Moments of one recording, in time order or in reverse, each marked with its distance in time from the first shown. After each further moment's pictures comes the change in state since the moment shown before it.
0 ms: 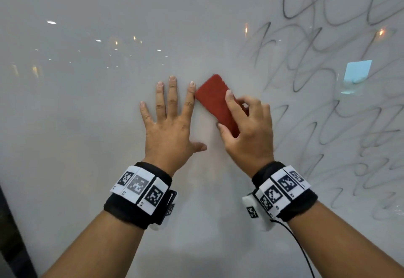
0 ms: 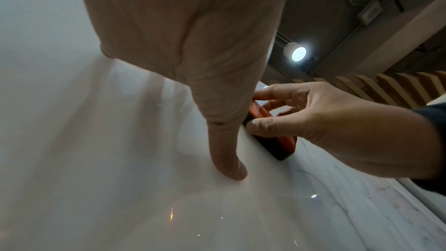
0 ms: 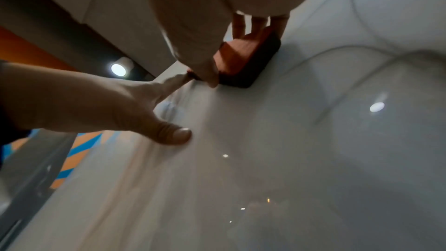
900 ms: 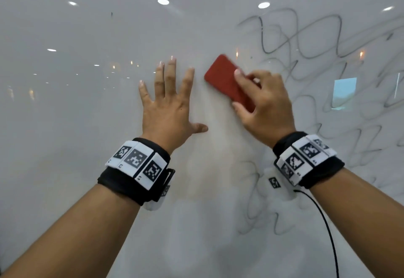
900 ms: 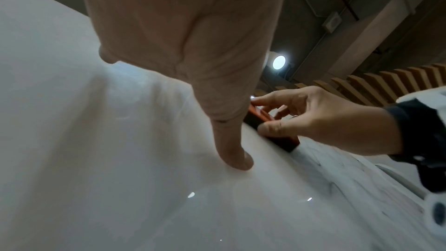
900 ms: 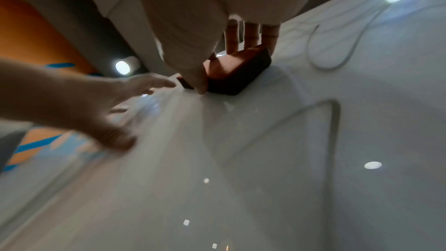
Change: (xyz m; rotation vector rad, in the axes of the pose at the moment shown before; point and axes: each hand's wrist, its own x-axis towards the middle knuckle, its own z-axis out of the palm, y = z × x) left_hand 0.071 0.012 -0.056 0.000 0.114 0.034; right_hand 0.095 0.047 -0.035 -0.127 0.022 -0.154
